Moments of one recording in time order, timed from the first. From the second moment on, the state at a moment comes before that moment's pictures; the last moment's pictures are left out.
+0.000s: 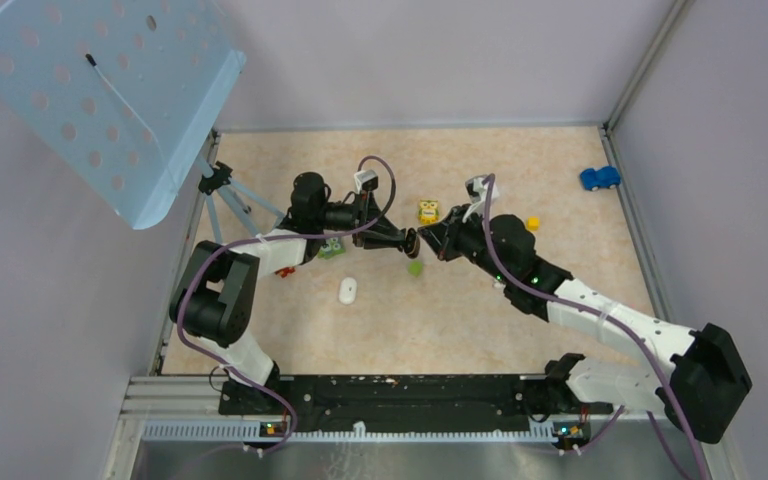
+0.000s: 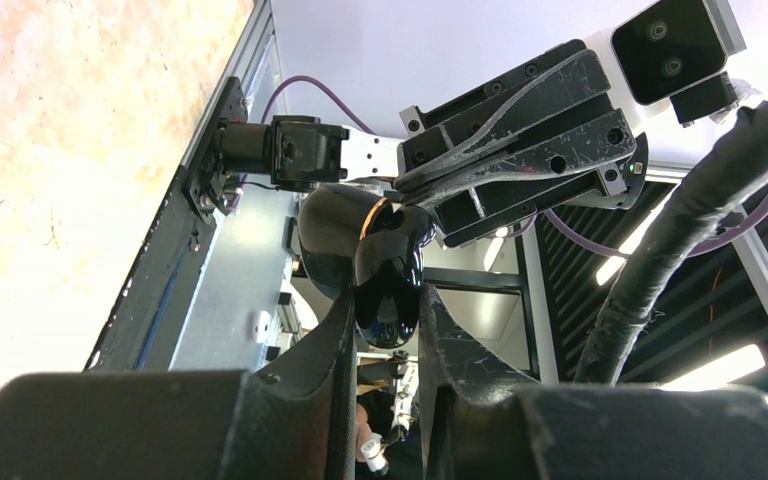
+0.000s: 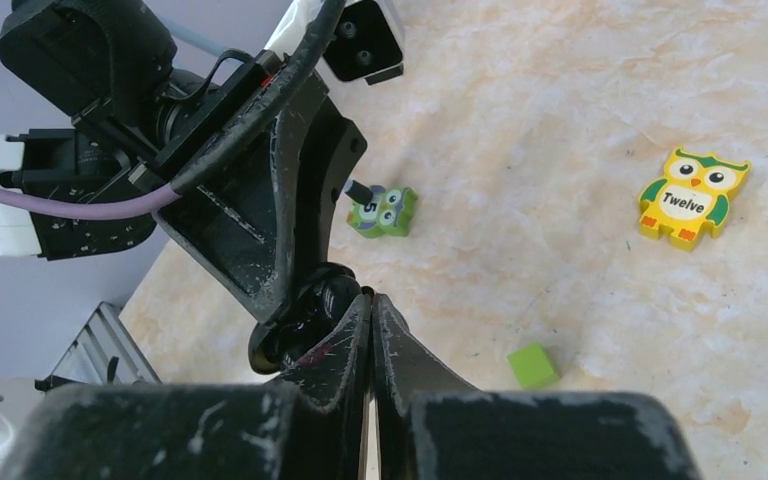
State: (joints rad) left arm -0.35 1.67 0.86 0.73 1.32 -1.55; right arm 0.78 1.09 0.71 0.24 0.03 0.52
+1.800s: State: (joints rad) left arm -0.35 1.67 0.91 0.58 1.31 -1.44; right arm 0.78 1.09 0.69 0.26 -0.02 0.49
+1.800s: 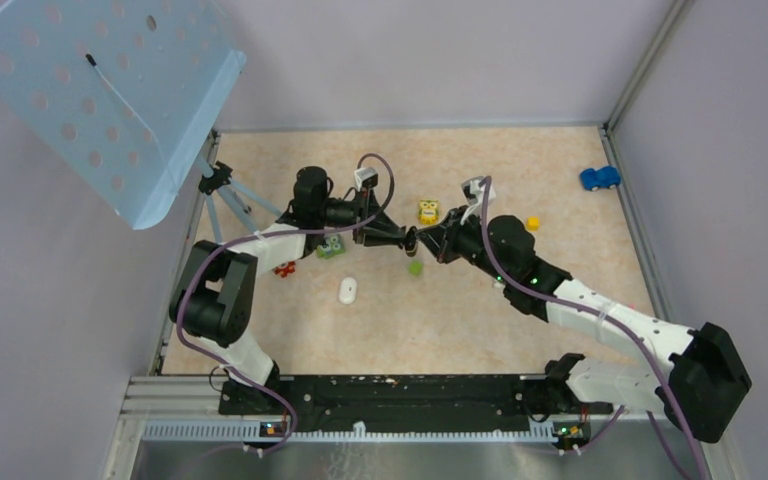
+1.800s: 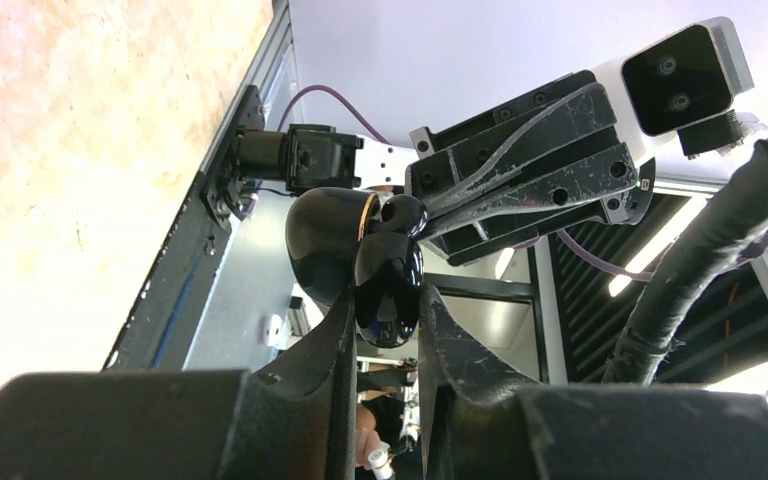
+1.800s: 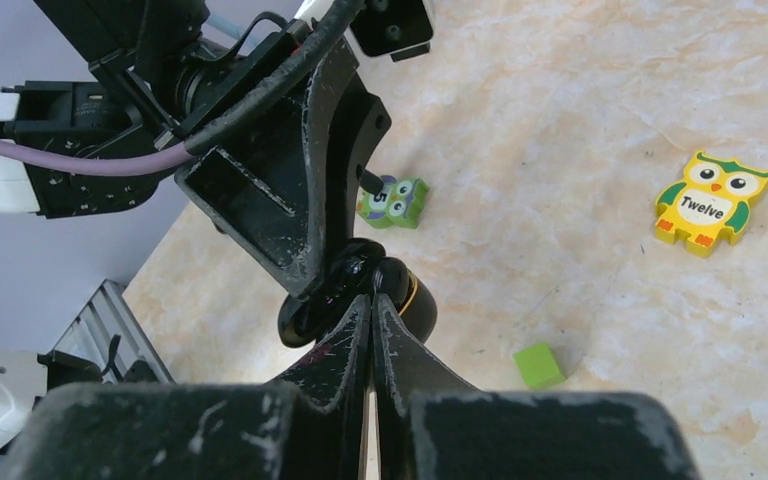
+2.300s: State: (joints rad) left arm -0.35 1.66 0.93 0.48 1.30 -1.36; right arm 0.78 1.12 0.70 0.25 -0.05 0.51
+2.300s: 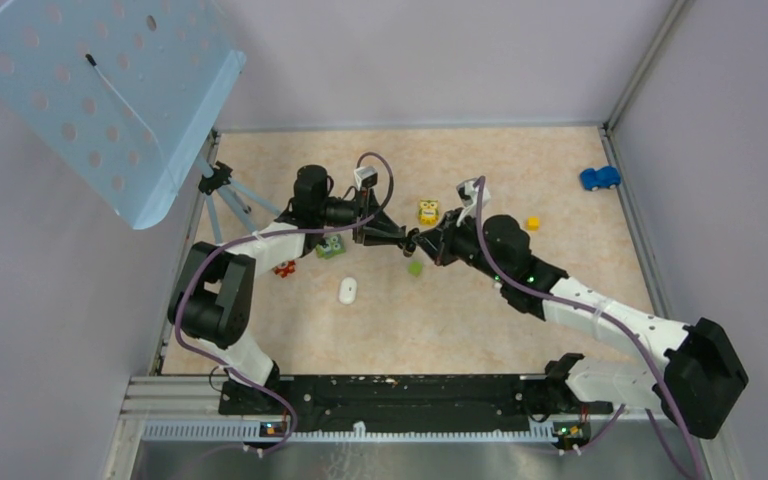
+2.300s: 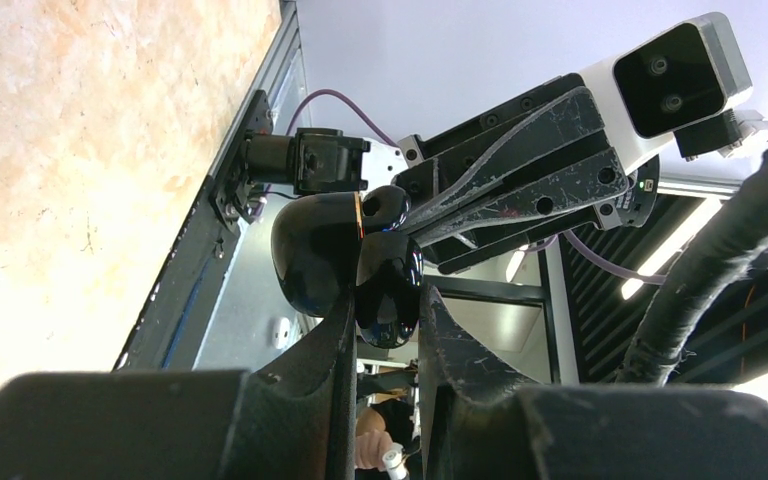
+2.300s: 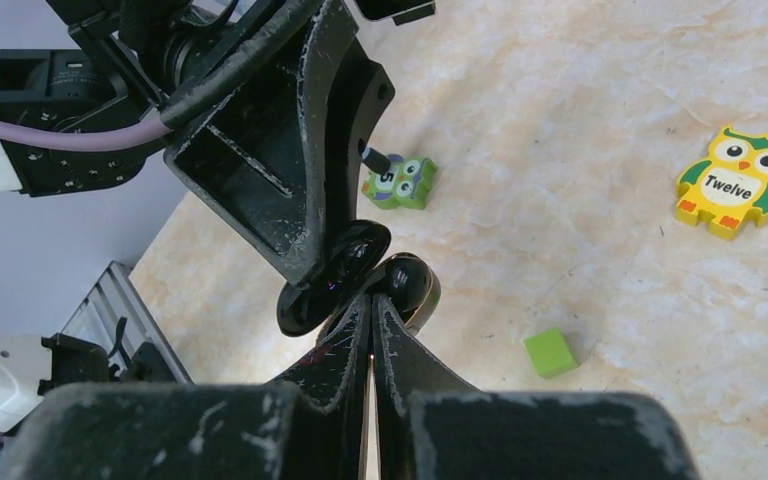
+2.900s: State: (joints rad) left arm -0.35 1.65 1.00 0.31 1.32 -1.17; right arm 0.69 1.15 0.93 -0.01 -0.21 0.19
